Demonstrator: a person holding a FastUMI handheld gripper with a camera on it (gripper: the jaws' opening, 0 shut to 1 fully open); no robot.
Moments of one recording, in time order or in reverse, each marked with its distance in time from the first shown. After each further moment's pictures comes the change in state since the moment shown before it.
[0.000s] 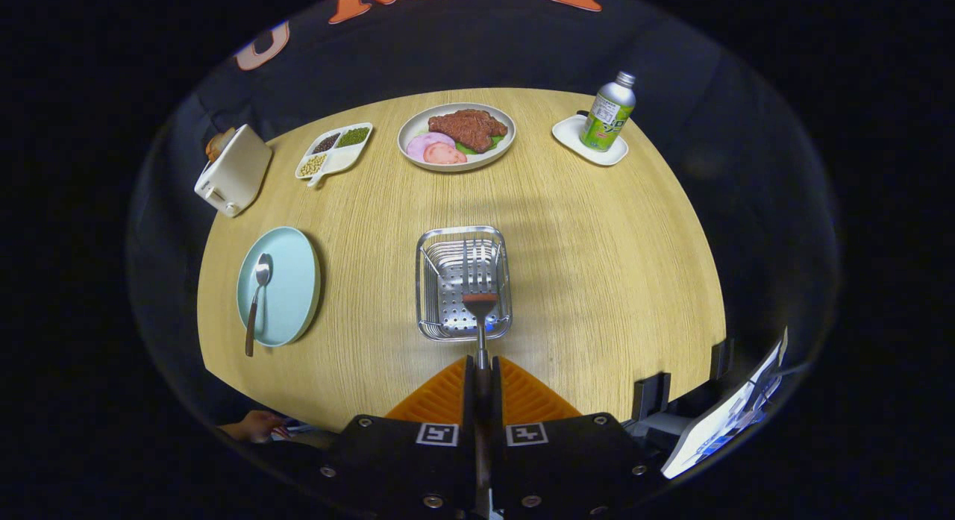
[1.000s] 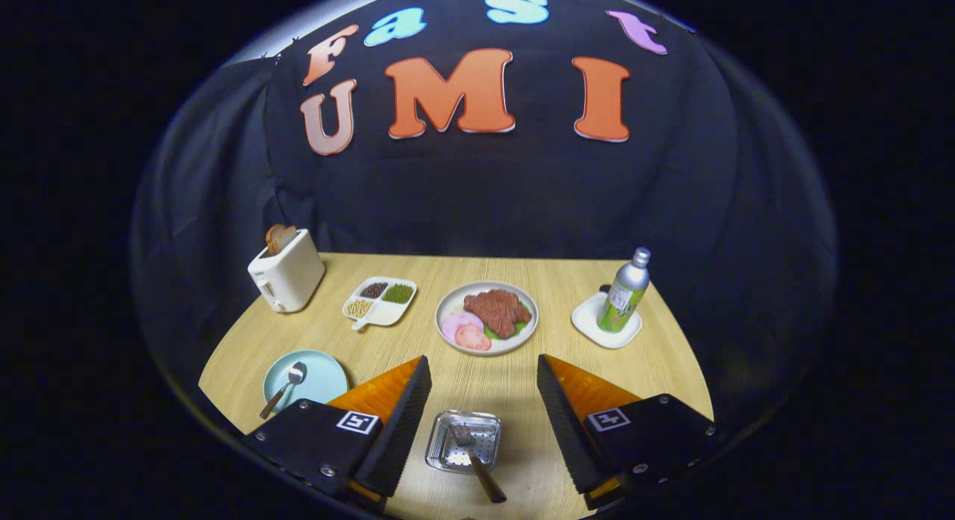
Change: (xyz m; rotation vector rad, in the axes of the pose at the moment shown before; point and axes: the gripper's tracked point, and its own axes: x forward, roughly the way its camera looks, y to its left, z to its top) arm -0.077 -0.001 0.172 -0.081 -0.758 0.128
